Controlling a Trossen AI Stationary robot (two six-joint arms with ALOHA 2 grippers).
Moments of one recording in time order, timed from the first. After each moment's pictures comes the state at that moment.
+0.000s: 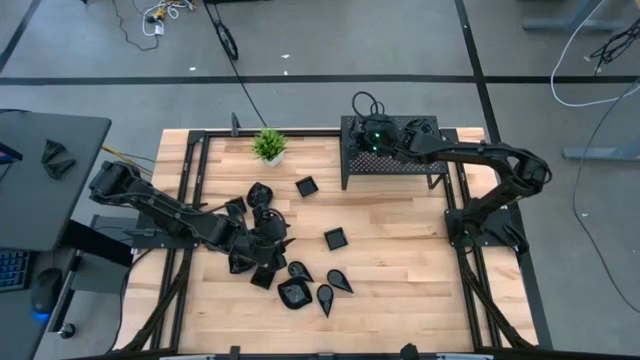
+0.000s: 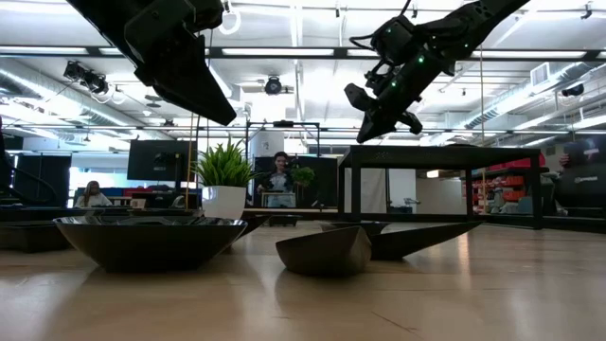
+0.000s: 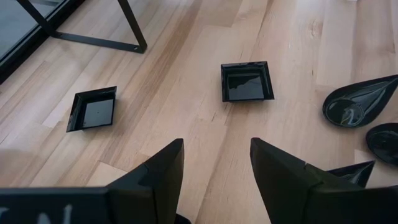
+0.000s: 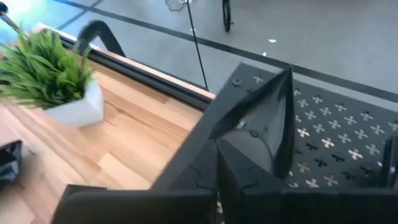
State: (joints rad) left arm -0.40 1.41 0.81 -0.23 -0.63 -0.47; right arm -0.48 1.52 1.00 -0.11 0.29 0.41
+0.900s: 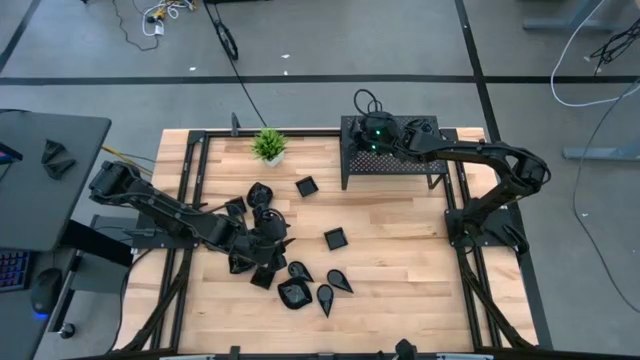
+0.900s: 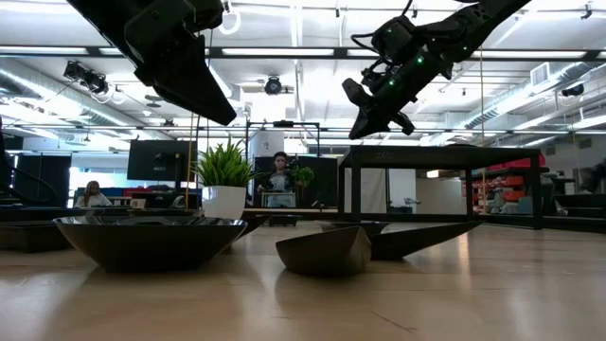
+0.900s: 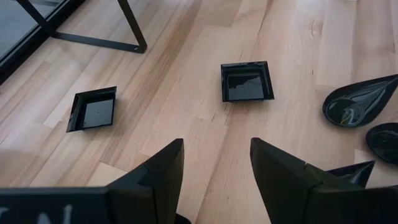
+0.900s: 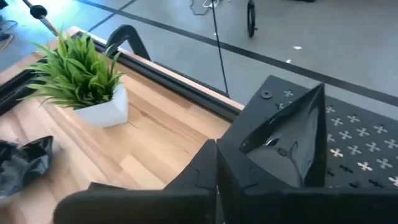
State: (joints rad) left arm -0.40 1.41 0.81 -0.23 -0.63 -0.47; right arm -0.51 1.53 1.00 -0.04 0.19 0.36
